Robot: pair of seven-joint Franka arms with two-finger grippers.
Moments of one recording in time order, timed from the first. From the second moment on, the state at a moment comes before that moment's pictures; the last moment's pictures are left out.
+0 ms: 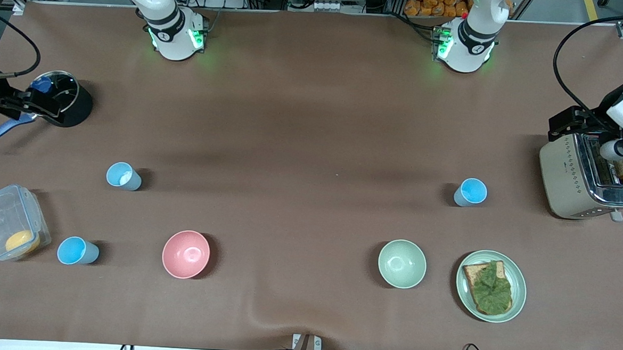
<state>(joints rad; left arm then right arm) 0.02 0.05 -0.10 -1.51 0.05 1.49 -0.04 0.05 0.02 -0.11 -1.62 0.02 1.56 -0.02</state>
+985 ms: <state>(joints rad) 0.02 0.12 -0.10 -1.63 0.04 1.67 -0.01 0.05 0.02 -0.11 -1.62 0.02 1.56 -0.02</state>
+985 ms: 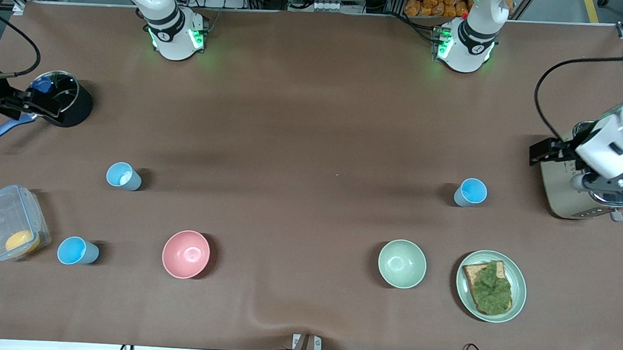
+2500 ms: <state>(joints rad) 0.01 0.17 -0.11 -2.09 0.04 2.24 -0.01 0.13 0.30 -0.11 -1.74 0.02 1.79 -0.02</state>
